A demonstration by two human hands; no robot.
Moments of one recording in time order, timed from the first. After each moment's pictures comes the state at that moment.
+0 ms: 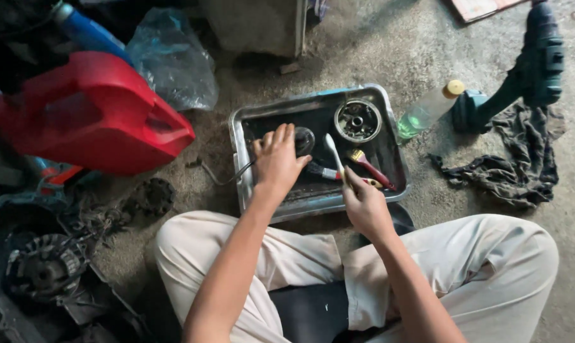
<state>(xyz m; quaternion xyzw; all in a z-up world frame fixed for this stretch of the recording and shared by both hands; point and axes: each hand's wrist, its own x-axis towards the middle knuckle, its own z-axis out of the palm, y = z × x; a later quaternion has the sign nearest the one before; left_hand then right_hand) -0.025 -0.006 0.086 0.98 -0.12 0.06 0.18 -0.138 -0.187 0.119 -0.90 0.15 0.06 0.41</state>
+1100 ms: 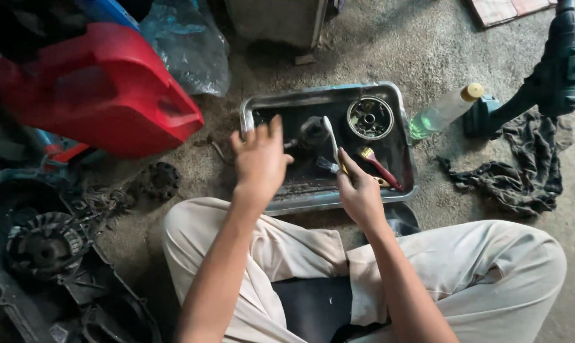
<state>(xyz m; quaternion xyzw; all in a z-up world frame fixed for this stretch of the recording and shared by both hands) -0.051 0.045 0.161 0.99 -0.09 0.00 0.10 -0.117 -0.158 0.117 -0.85 0.09 -0.01 0.52</state>
